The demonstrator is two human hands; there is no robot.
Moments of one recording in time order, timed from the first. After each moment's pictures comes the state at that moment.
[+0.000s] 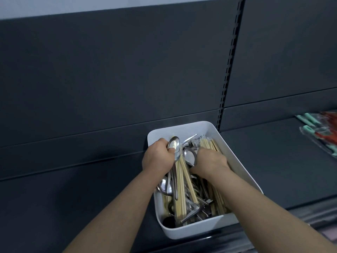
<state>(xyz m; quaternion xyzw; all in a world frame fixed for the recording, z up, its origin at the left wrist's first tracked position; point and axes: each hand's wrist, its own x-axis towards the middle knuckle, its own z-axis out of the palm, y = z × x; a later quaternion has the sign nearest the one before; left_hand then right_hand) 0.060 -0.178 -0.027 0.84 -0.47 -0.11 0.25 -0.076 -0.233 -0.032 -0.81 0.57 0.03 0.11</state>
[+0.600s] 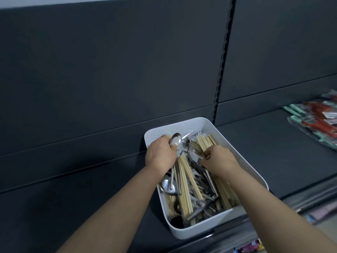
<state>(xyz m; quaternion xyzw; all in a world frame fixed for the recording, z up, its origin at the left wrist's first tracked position) 0.068 -0.188 -0.028 0.80 -0.54 -0.11 0.25 -0.095 -0.227 -0.038 -0.74 0.64 -0.07 0.22</state>
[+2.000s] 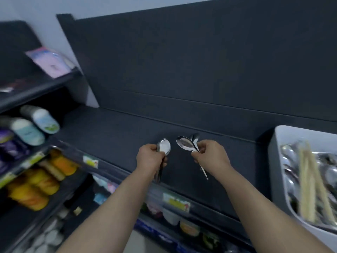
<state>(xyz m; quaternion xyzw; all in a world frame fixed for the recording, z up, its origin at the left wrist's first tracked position) 0.230 0.111 -0.053 0.79 -0.01 -0.15 0.60 0.130 -0.036 -0.037 -0.85 0.31 -0.09 0.41</state>
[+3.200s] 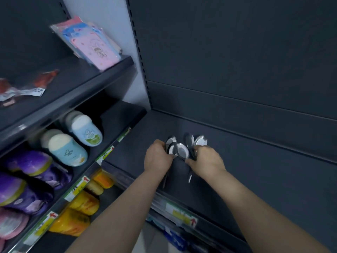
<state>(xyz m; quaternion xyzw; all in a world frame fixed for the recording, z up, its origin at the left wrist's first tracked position) 0.591 0.302 -0.093 0.92 -0.09 -0.10 0.36 0.511 0.176 -0.082 -0.94 0.26 0.03 0.22</state>
